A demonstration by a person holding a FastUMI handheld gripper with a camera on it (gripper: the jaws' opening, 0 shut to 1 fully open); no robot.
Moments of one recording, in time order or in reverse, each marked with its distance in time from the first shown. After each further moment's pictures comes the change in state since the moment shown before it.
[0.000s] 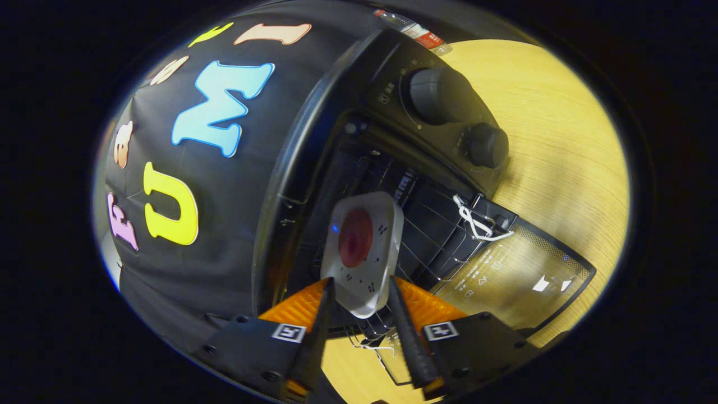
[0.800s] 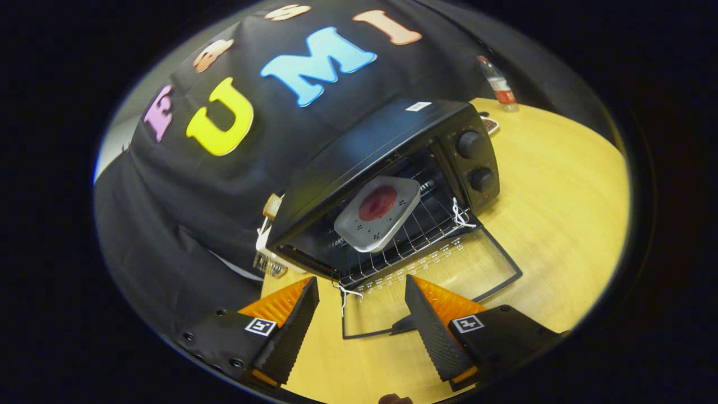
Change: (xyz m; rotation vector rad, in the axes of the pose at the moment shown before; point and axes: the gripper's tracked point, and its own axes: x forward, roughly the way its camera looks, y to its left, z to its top) arm -0.104 -0.010 -0.058 -0.598 0.031 -0.019
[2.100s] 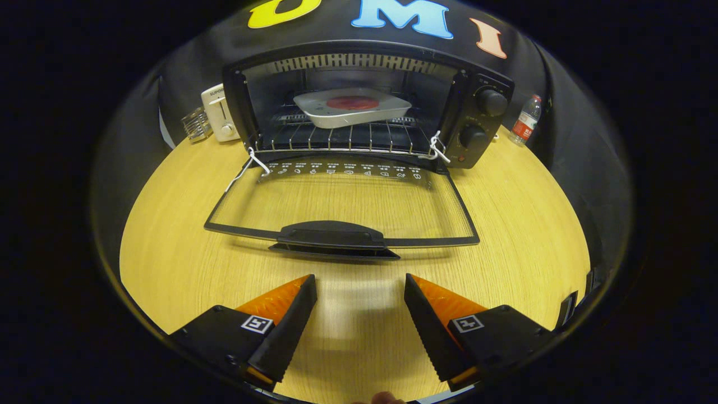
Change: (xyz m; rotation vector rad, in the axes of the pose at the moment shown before) arm 0.016 -0.106 -0.102 -0.463 0.286 -0.381
